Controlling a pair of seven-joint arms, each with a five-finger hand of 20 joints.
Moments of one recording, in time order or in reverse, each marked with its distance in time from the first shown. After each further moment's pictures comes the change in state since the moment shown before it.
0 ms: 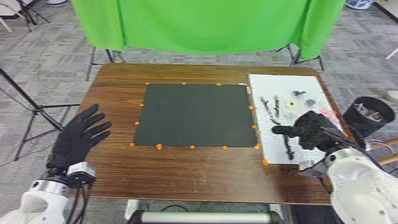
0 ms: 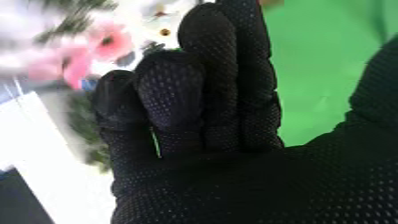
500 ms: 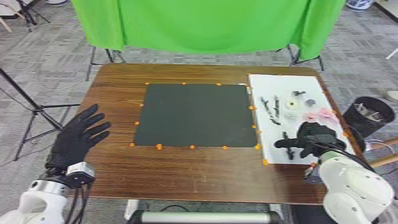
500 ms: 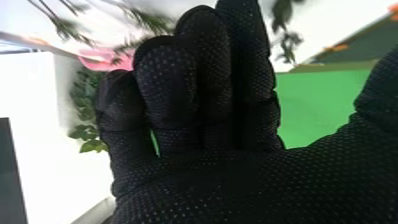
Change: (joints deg) left arm 0.2 0.4 0.0 0.0 -0.1 0.1 0.1; right arm 4.3 0.5 -6.0 5.9 -13.0 -8.7 4.8
